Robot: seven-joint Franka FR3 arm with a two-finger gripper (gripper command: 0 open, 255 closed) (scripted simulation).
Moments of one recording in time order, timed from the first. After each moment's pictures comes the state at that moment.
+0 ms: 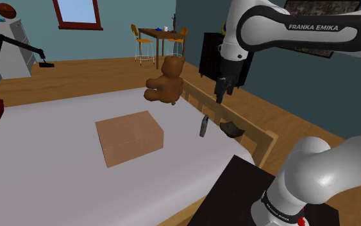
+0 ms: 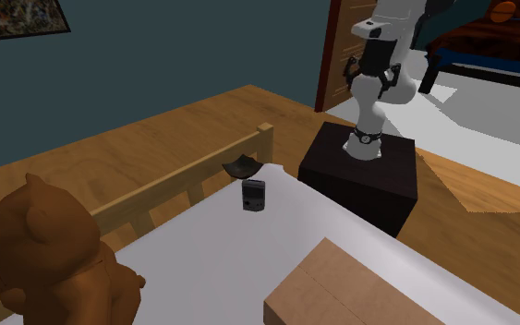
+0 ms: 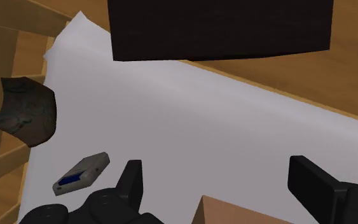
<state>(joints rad) -0.05 -0.68 -0.04 -2.32 -0.09 1.63 -0.05</state>
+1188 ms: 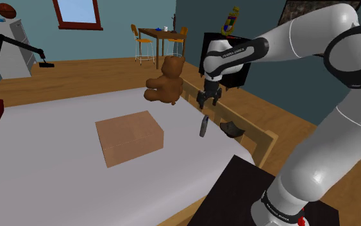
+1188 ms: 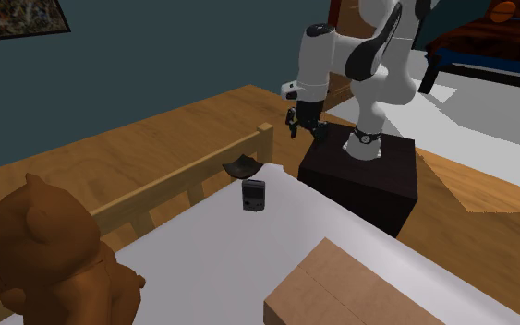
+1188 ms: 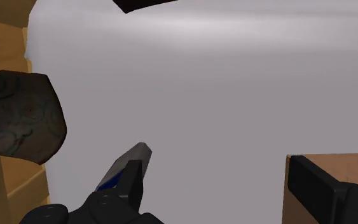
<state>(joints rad) -0.17 -0.13 -0.21 -2.22 -0.05 2.06 0.01</state>
